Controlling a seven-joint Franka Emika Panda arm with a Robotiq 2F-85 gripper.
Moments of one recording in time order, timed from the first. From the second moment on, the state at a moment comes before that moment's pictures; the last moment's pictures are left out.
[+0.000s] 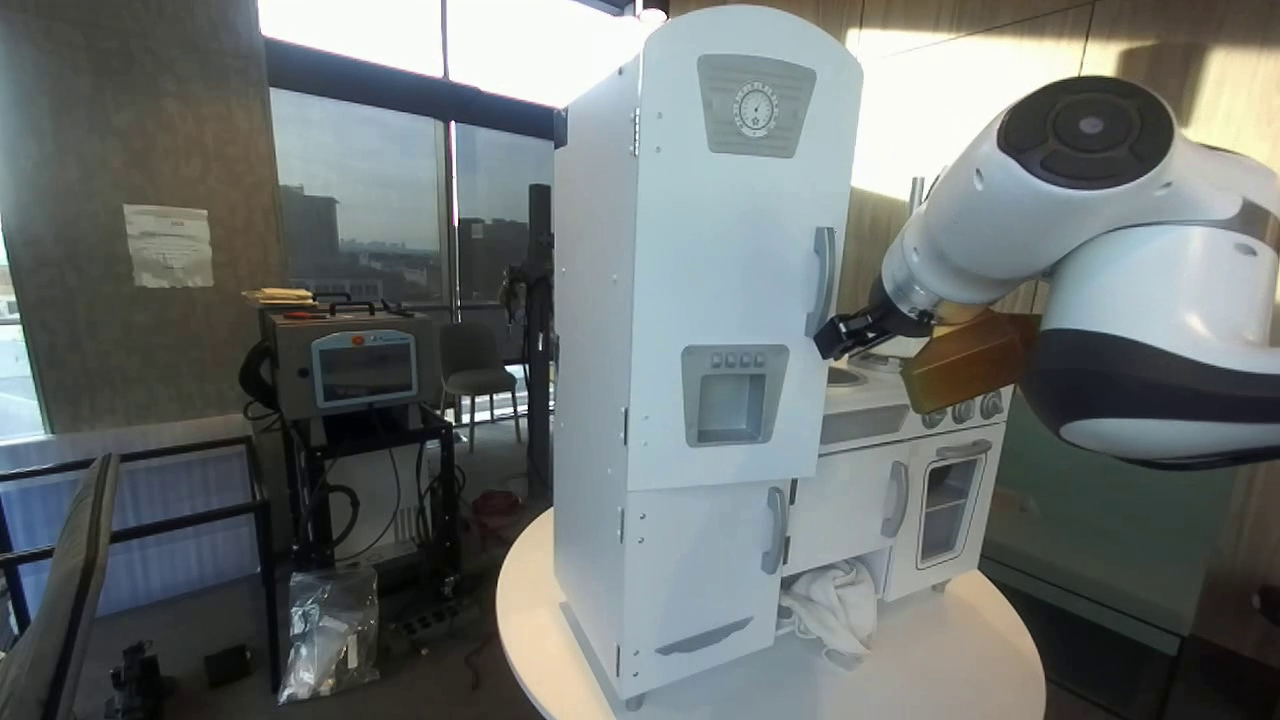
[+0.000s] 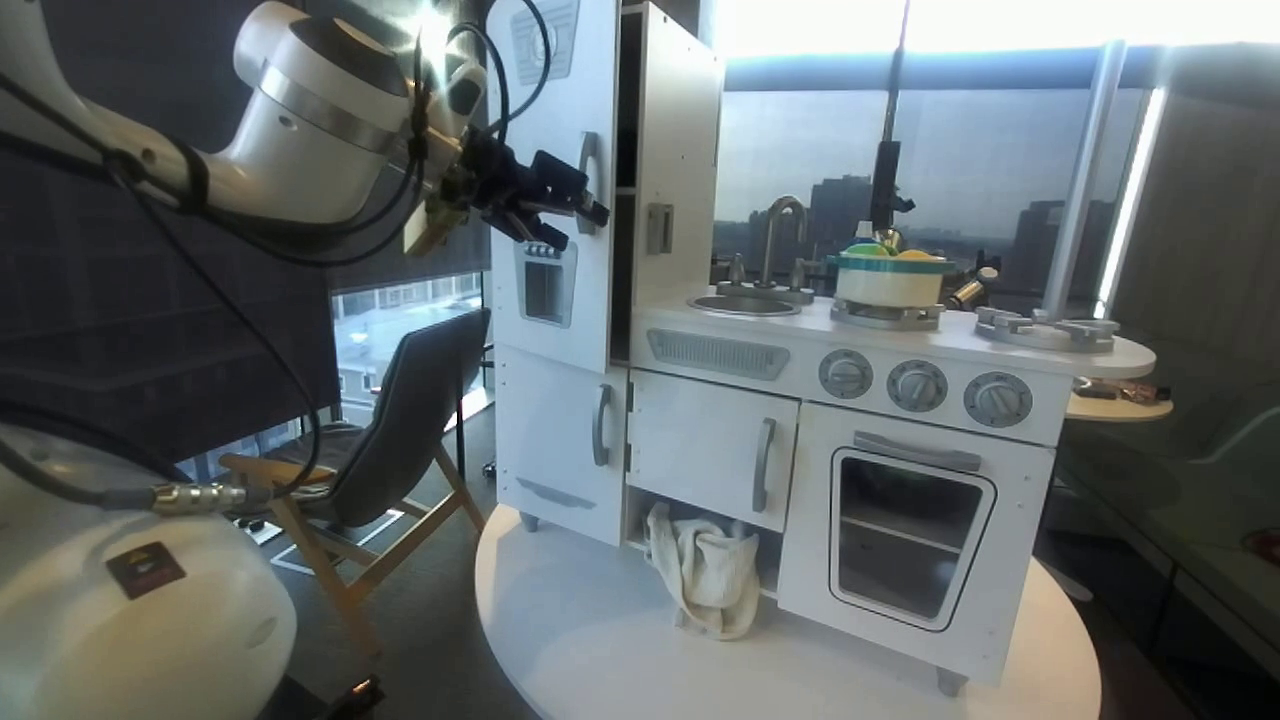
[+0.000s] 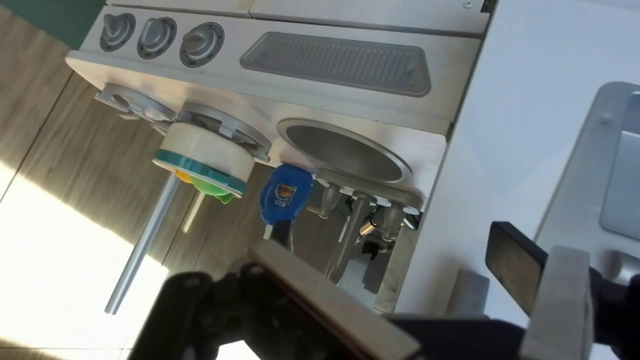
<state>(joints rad) -0.04 -0.86 0.26 -2.60 -0.91 2.46 0.88</state>
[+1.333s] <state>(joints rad) -0.11 -0.62 0.27 -2.46 -1.39 2.76 1.23</state>
